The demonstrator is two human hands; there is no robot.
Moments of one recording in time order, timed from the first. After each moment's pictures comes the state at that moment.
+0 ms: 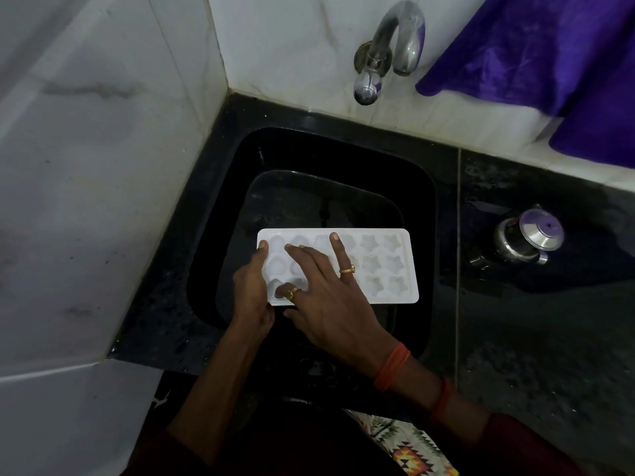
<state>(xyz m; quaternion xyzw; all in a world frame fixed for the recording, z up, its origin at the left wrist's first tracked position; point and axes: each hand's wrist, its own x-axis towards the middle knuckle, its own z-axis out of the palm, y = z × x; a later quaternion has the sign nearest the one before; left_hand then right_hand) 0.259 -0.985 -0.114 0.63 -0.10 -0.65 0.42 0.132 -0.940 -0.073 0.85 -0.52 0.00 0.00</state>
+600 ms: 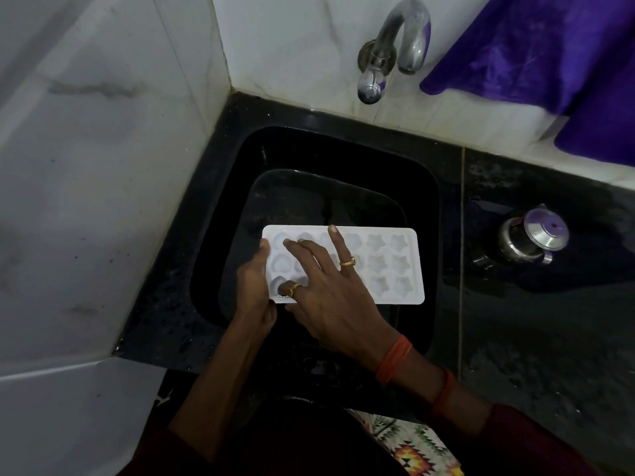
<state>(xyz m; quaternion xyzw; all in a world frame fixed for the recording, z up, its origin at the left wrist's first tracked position) 0.259 -0.987 -0.112 0.60 -0.08 -0.68 0.41 0.132 -0.947 -0.072 0.86 -0.50 0.03 0.04</state>
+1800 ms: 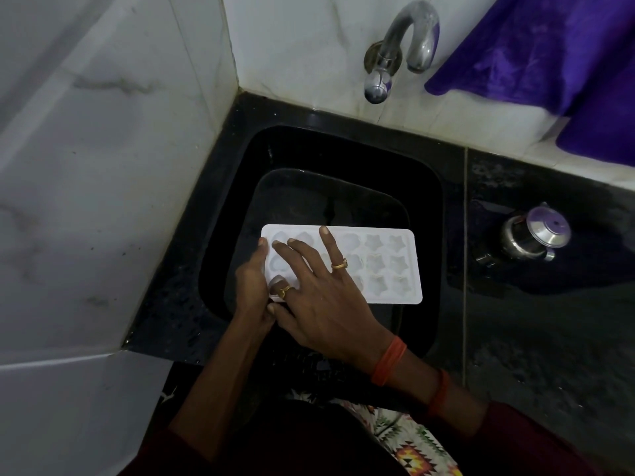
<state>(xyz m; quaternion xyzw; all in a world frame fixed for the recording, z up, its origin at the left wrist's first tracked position) 0.275 -0.976 -0.107 0.59 -0.08 -0.68 0.43 0.159 -0.938 -0.064 0.87 -0.50 0.05 0.04</state>
